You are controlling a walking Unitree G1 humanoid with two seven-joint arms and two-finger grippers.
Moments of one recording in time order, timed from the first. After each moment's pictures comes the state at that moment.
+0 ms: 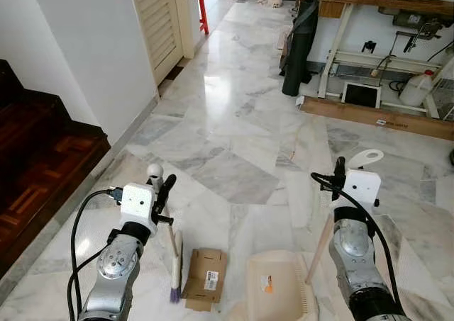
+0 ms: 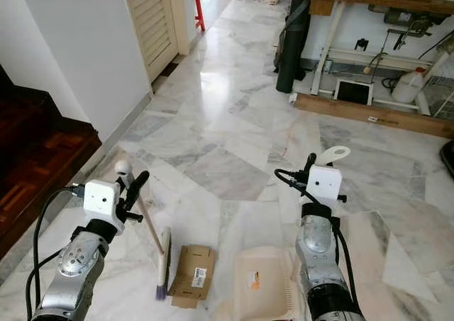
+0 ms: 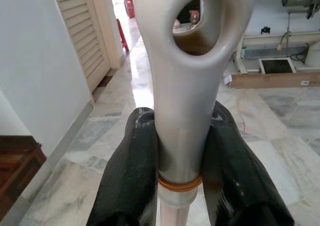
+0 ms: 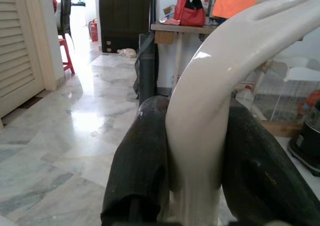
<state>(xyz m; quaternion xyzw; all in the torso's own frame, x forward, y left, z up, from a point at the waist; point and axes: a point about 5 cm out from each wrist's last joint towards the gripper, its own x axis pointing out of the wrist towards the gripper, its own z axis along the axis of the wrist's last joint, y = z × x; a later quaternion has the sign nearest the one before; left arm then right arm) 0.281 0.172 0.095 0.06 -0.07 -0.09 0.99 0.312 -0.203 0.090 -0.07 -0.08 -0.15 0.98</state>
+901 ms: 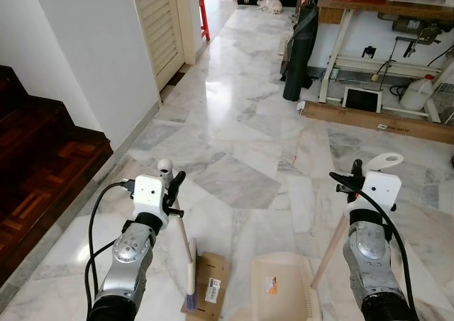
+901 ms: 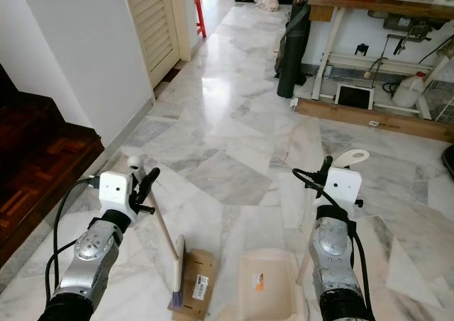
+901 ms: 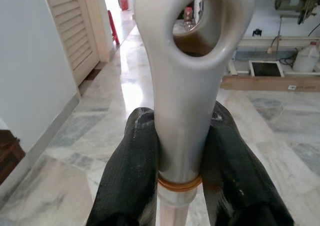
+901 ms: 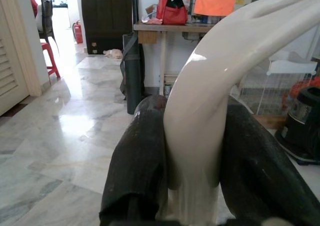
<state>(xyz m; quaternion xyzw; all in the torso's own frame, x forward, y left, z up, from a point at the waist) 0.309 0.153 0.088 0.02 -0.04 -0.10 0.99 0.306 -0.228 0.091 -0.06 -0.07 -0.17 0.98</state>
